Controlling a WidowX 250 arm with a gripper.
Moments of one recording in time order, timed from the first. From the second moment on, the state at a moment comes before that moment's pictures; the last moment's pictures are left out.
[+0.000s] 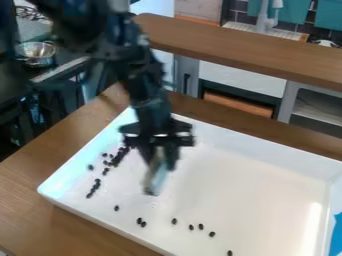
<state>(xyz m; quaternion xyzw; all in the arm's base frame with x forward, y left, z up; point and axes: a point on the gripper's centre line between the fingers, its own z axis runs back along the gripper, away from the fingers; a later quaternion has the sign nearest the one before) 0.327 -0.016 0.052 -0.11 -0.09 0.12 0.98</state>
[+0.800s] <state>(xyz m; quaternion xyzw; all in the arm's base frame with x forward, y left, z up) 0.330 -0.196 0.016 -0.10 -0.12 0.15 0.97</state>
